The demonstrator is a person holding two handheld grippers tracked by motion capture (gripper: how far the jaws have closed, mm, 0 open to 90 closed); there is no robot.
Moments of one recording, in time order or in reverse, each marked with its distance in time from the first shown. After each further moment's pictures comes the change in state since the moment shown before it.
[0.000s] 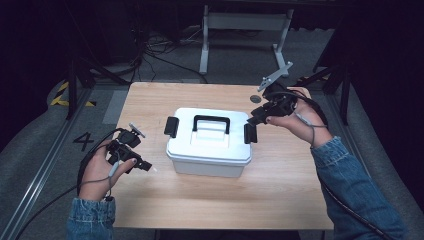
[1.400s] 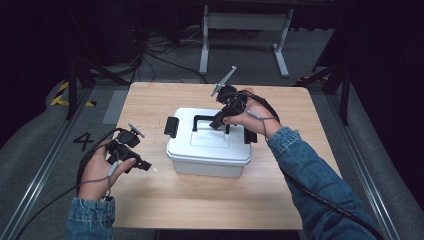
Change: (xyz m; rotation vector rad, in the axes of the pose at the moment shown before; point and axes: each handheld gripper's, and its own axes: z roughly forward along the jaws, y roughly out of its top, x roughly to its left) left arm 0.003 0.000 0.001 0.002 0.000 0.000; right arm 0.010 0.065 0.096 0.084 0.134 -0.084
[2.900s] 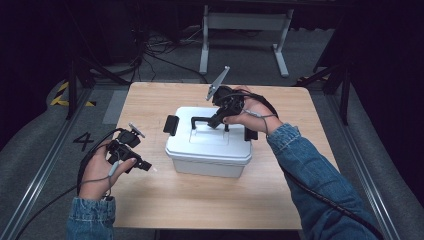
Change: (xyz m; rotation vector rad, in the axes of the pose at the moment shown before) left arm 0.001 0.000 0.003 0.002 -0.009 -0.004; right arm 0.017 0.013 -0.009 0.027 0.012 -0.198
